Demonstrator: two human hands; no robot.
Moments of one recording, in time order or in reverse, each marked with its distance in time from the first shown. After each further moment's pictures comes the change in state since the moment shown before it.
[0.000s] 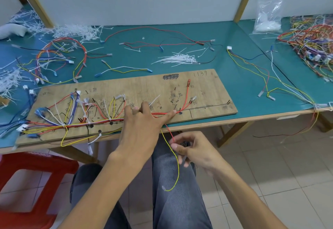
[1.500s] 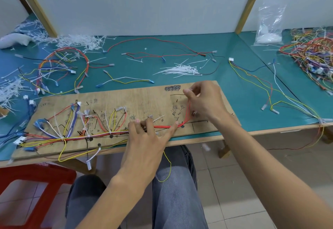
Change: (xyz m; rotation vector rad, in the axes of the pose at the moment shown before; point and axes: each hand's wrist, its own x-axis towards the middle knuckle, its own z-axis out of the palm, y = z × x) left_hand -0.006 0.009 0.020 -0.074 0.074 0.031; right_hand 0.101 -0.122 -0.057 -0.651 0.554 -0.306
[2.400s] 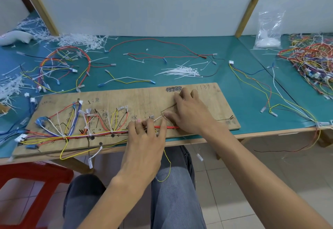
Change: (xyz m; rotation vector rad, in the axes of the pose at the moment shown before) left_hand -0.003 -0.002 -0.011 0.015 -0.137 -0.082; right_hand -0.031 -0.022 0.024 -0.596 -0.320 -0.278
